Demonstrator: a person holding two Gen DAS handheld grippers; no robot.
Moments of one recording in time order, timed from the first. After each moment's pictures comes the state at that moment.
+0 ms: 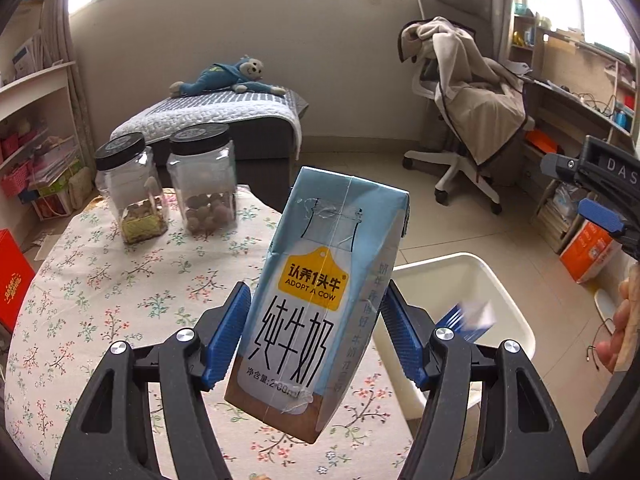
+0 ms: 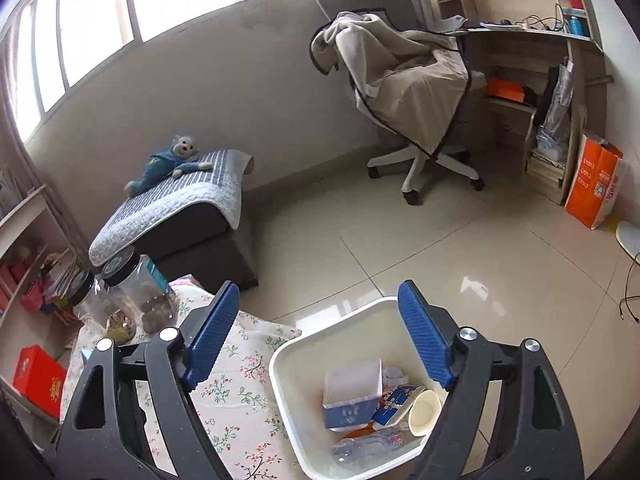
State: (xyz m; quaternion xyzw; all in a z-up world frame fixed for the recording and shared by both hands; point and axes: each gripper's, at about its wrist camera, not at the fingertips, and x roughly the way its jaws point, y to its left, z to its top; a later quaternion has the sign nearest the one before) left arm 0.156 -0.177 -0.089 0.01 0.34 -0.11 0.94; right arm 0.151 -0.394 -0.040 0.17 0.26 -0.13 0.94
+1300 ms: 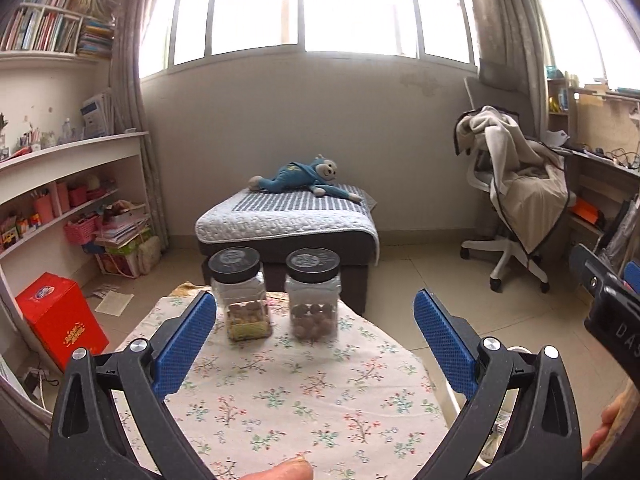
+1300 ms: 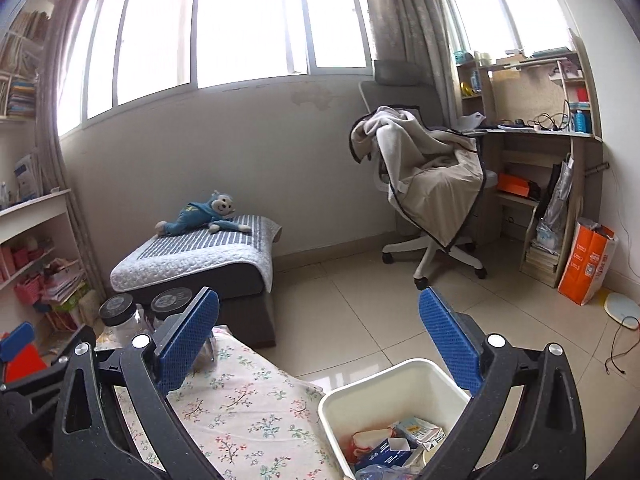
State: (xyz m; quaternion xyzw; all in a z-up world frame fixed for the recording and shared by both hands) left arm 0.126 -0.071 0.015 0.01 0.18 0.01 0.98; right arm 0.093 -0.246 0.020 0.05 0.13 -0.12 0.98
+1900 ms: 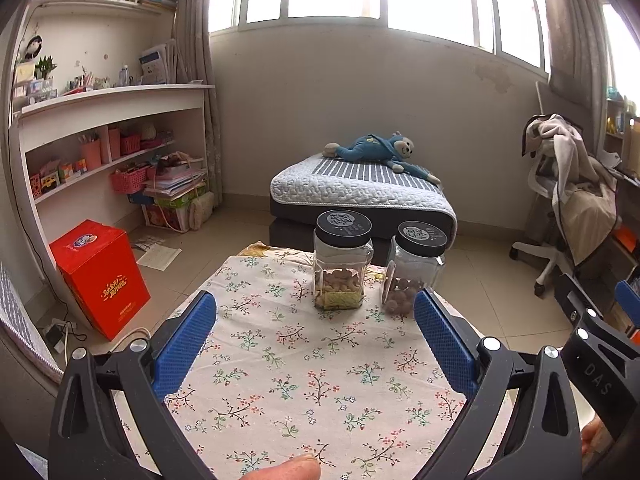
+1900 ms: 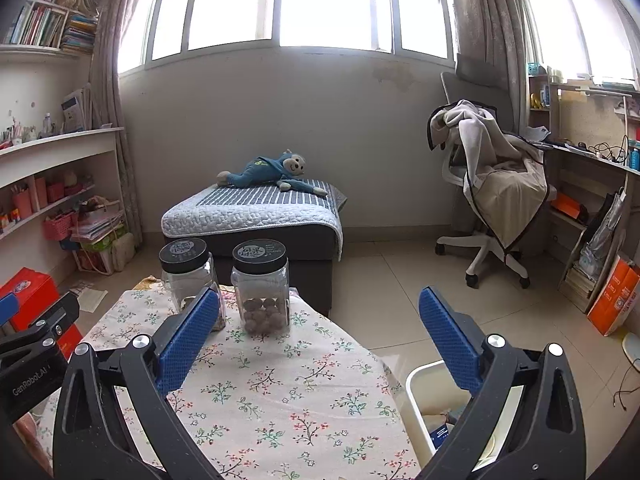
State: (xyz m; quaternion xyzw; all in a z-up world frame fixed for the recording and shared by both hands) left arm 0.122 0.050 -0.008 -0.04 0.23 0.09 0.97; right arm 0.125 -0.134 -0.002 0.00 0.19 -0.04 0.98
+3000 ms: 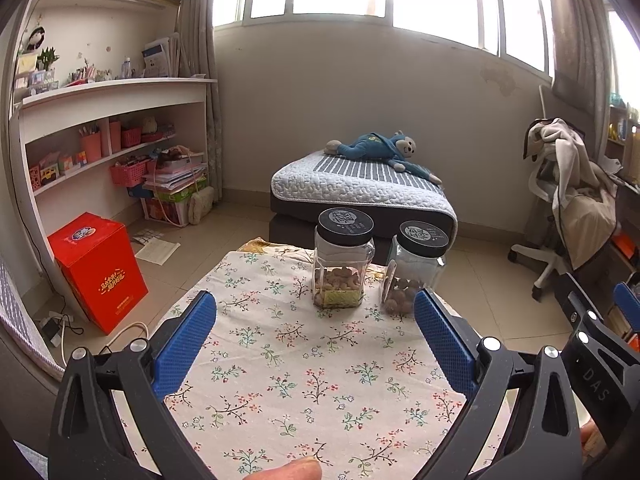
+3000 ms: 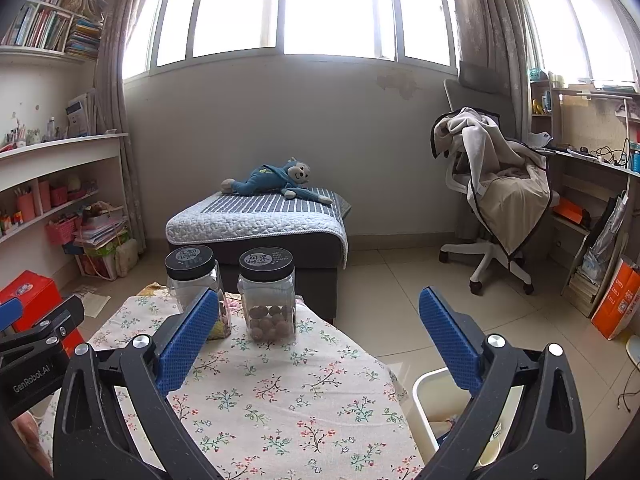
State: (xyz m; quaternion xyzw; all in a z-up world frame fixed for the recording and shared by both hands) left arm 0.124 0.053 -0.009 -0.05 0.24 0.09 0.97; right arm 0.125 -0.129 0.000 0.00 0.17 -0.03 0.99
